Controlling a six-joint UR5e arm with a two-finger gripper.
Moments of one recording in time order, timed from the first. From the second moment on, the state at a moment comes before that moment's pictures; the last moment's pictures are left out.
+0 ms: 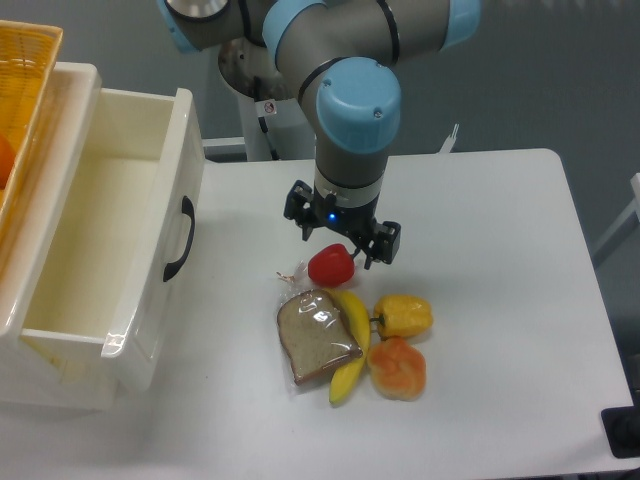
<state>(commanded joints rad) 2.47 -1.82 -1.49 -1.40 1.54 0.91</state>
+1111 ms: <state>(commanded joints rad) 2.50 -2.05 -1.52 -1.27 1.38 0.83</state>
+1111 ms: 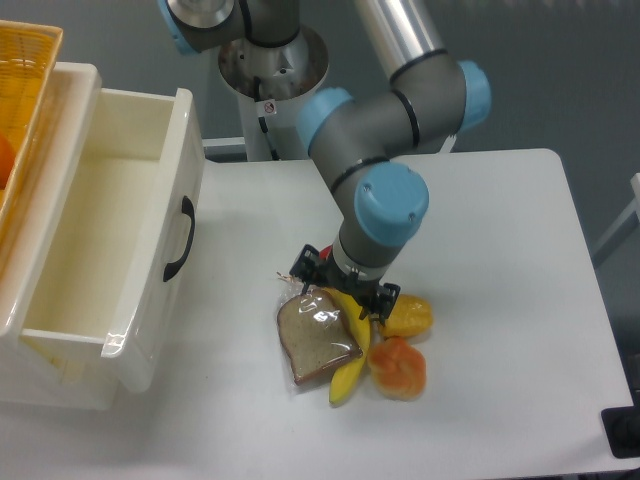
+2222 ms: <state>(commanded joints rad) 2.52 -2.12 -1.53 -1.22 1.37 0.73</state>
